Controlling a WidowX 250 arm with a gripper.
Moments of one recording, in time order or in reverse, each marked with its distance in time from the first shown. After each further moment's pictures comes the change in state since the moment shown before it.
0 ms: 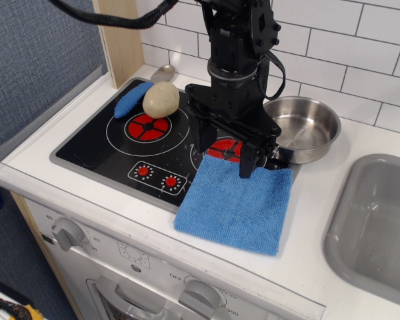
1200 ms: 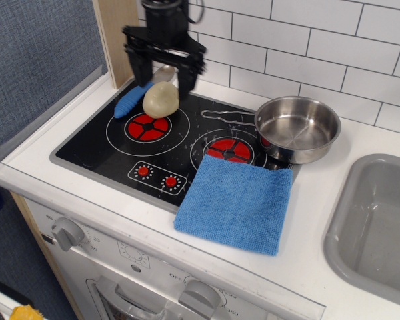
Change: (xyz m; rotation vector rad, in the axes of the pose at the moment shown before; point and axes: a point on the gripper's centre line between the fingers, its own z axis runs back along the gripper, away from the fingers) arm 0.036 0.143 -0.004 0.049 0.036 0.274
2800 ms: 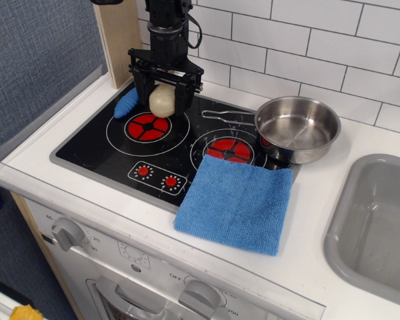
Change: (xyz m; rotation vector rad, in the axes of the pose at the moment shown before) arm 0.019 0.008 -0.051 0.012 0.094 0.008
